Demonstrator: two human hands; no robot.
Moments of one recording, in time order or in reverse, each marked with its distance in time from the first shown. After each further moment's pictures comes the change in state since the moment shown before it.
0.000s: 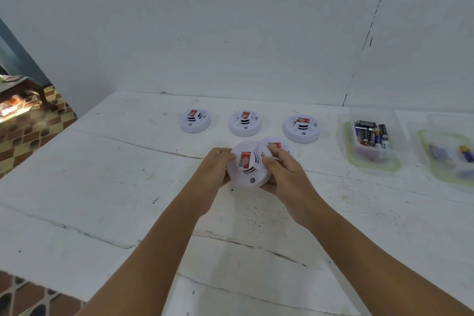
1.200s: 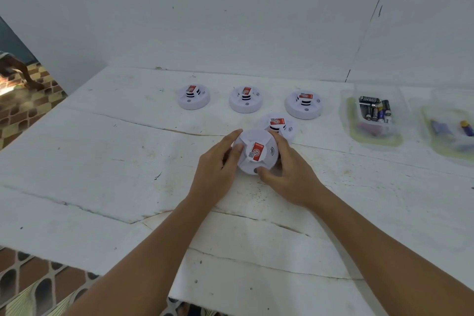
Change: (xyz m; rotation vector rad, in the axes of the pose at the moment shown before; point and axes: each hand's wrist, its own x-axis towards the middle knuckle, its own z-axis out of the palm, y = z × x) left_hand -0.005 -0.056 -0.007 0.504 0.112 0.560; right_hand -0.003 0.041 -0.026 -0.895 -0.066 -0.317
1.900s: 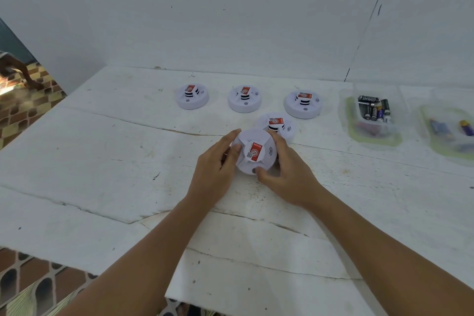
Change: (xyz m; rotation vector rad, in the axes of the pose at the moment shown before) left_hand -0.001 -0.002 0.001 0.010 0.005 0.015; right_hand 0.004 0.008 0.005 0.010 0.011 -0.045
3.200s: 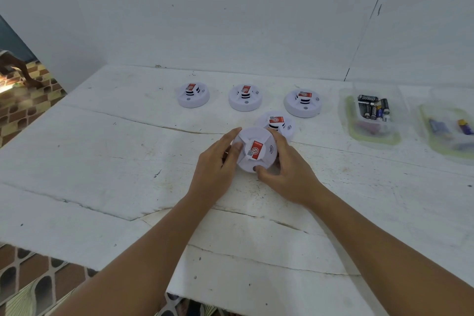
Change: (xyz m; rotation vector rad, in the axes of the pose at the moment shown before) left_hand 0.000 0.001 0.000 0.010 -0.004 0.010; right_hand 0.000 0.002 0.000 0.000 0.014 -0.028
